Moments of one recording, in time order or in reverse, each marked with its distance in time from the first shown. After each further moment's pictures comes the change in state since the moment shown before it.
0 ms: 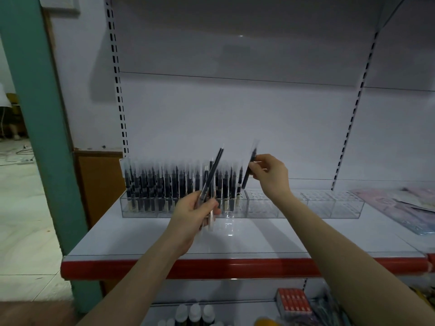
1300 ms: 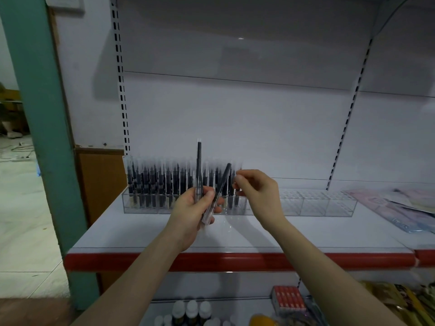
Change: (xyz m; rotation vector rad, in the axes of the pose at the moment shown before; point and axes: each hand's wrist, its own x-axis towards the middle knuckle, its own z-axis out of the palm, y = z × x) left_hand -0.011 0.011 0.003 -0.207 0.007 -0.066; right_hand -0.068 -0.024 0.006 0.206 -0.107 -0.104
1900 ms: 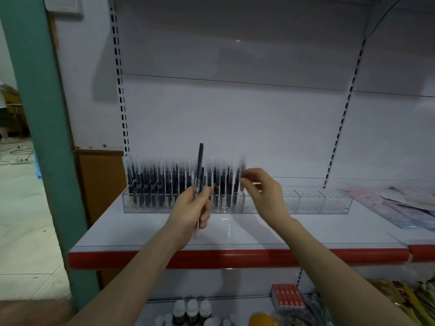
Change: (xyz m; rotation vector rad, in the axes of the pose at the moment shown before) left_hand -0.005 0.006 0.001 0.109 -0.008 -0.033; right_hand 0.006 0.016 -0.017 -0.317 -0.013 -0.181
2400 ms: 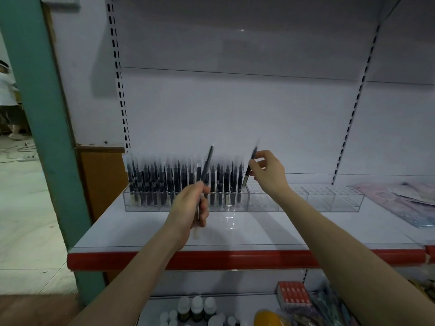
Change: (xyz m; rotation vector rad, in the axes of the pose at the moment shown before) left_hand 0.014 -0.010 -0.010 -0.037 0.036 -0.034; right_hand 0.049 0.021 0.007 0.028 0.009 0.363
